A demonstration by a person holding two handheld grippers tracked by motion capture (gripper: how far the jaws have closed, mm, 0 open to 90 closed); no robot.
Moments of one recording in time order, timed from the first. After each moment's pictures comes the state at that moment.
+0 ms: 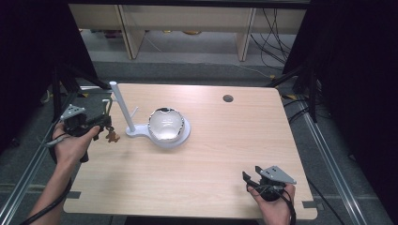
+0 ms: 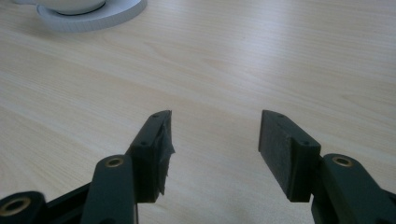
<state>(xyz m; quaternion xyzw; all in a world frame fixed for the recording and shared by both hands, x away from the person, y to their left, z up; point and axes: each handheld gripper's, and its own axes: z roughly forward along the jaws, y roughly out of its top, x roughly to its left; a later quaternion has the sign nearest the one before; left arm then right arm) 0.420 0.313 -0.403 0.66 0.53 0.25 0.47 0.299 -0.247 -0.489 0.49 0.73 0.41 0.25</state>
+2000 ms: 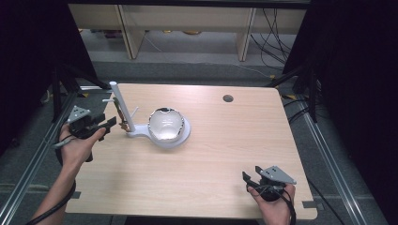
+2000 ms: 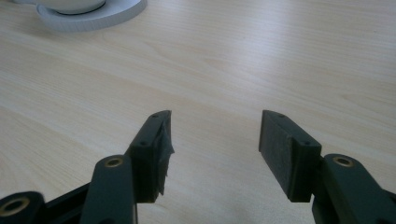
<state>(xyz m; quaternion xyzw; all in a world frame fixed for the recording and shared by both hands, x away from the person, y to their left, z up) 0.419 0.304 -0.413 0.66 0.51 0.29 0.47 0.299 -0.247 -0.489 0.49 0.73 0.41 0.25</state>
